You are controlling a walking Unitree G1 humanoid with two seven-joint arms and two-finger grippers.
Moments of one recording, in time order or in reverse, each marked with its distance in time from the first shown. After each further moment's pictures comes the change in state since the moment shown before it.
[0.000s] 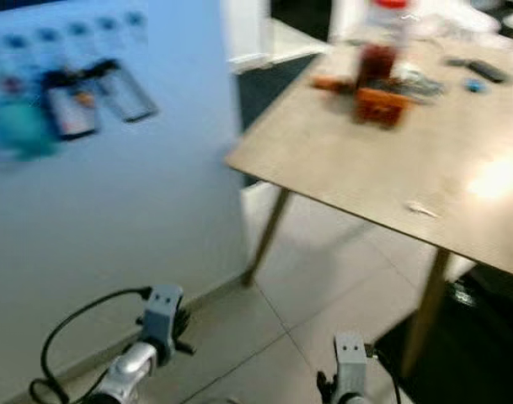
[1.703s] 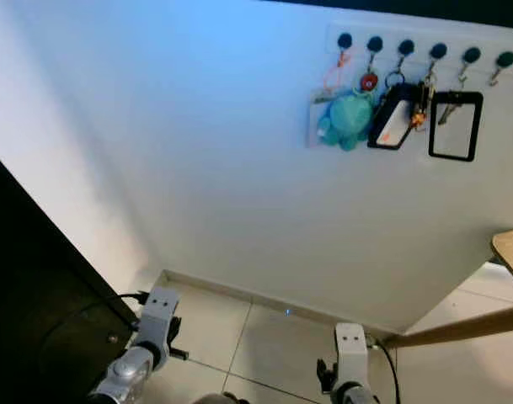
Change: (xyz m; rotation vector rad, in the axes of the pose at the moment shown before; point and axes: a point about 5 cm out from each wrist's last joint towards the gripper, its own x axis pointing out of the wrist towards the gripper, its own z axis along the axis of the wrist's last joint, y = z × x) left arm 0.002 0.006 0.002 0.059 0.038 0.057; right arm 0.003 -0.004 0.013 0.059 -0.055 -0.049
